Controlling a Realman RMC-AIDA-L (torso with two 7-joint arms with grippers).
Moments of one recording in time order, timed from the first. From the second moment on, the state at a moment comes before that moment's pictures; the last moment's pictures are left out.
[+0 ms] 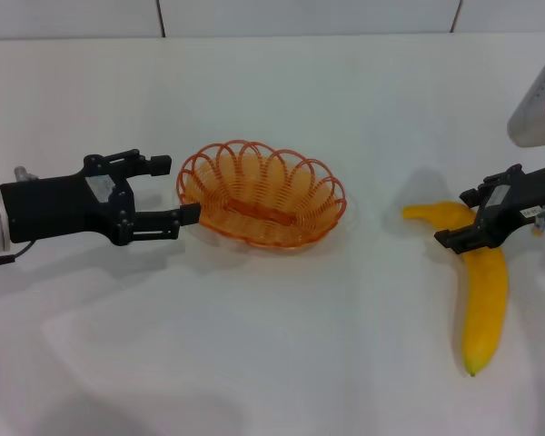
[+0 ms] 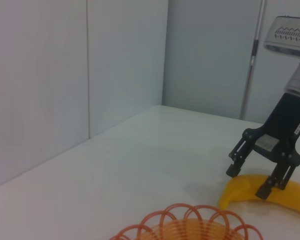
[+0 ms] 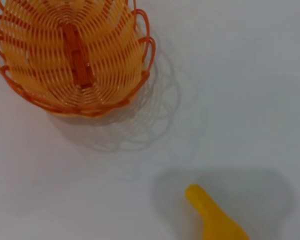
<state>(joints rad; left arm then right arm) -0.53 -2.04 0.75 0.61 1.94 1.48 -1.20 0.39 2.03 -1.31 -1.23 -2.46 -1.28 2.12</state>
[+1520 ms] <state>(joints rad) -0.53 -2.04 0.75 0.61 1.93 1.48 -1.20 0.40 2.03 -1.30 -1.21 -2.47 -1.27 2.14</state>
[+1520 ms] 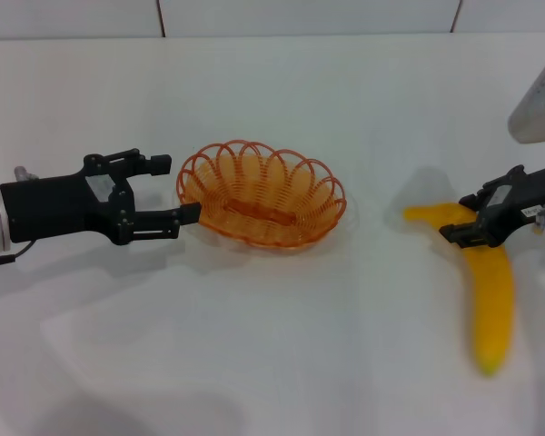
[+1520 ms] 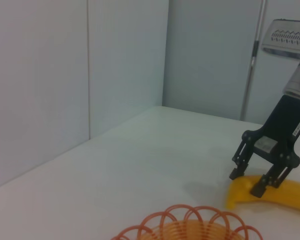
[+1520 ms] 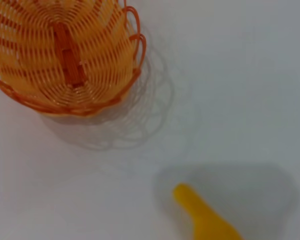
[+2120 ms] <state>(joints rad) -0.53 -2.04 0.75 0.61 1.93 1.48 -1.20 0.40 2.03 -1.29 -1.23 -2.47 -1.27 2.15</state>
